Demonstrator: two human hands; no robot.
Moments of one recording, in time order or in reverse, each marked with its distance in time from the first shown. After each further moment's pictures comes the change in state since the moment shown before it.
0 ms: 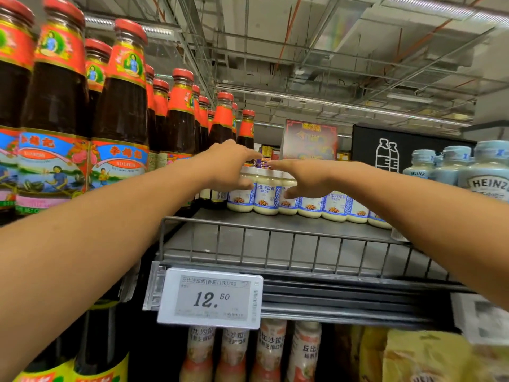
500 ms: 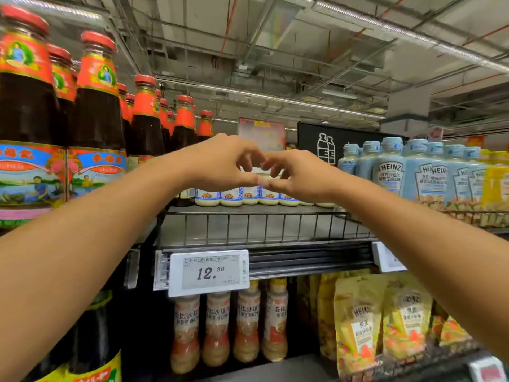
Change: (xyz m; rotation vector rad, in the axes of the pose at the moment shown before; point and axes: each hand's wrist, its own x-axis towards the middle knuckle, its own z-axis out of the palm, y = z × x) left_hand -0.051 0.052 -0.053 -0.390 0.055 0.284; right_hand -0.119 -0.052 -0.018 0.275 0.376 0.138
